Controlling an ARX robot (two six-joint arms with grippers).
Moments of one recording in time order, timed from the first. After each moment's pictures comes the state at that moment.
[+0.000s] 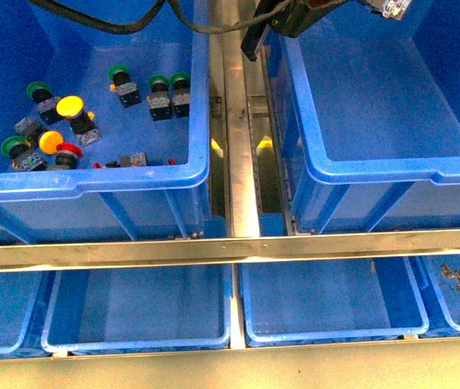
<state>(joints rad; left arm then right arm) -0.50 2.18 1.48 0.55 0.52 -1.16 0.00 0.00 0.02 0.00 0.00 0.00</state>
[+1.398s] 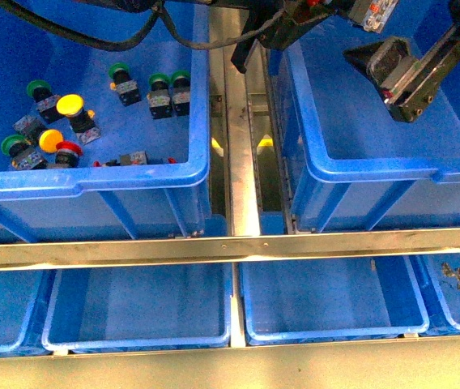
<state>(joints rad) -0.48 2.21 1.47 0.57 0.50 -1.16 0.20 1.72 0.79 0.64 -0.23 -0.73</state>
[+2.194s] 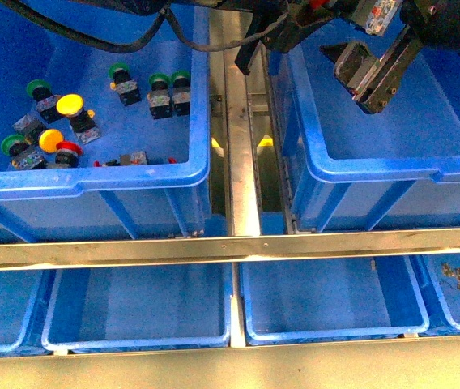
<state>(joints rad) -0.49 2.23 1.49 0.56 0.50 -1.16 0.24 1.84 0.90 0.69 -0.18 -0.86</state>
